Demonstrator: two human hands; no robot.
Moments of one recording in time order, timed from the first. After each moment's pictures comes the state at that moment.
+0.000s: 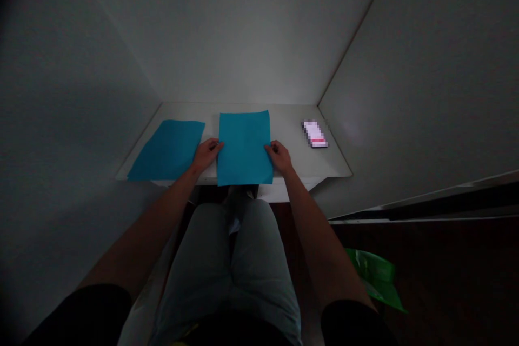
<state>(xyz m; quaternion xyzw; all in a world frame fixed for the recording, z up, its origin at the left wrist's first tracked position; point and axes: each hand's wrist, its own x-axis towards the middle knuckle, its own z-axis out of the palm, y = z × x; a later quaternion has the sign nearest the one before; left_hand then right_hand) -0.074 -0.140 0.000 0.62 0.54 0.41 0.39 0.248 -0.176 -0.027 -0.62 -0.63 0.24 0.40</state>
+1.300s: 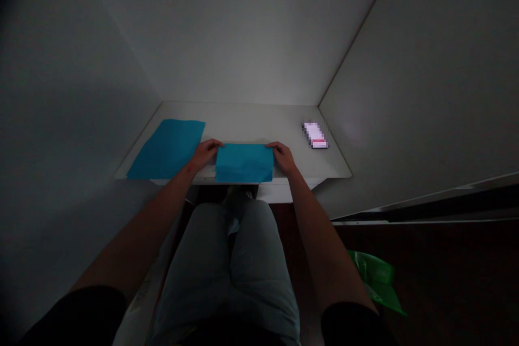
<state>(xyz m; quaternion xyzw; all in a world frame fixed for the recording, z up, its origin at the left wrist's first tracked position) -0.092 -0.126 -0.016 0.65 0.48 0.41 0.43 0.264 -0.173 -0.033 -0.51 -0.59 0.37 0.50</state>
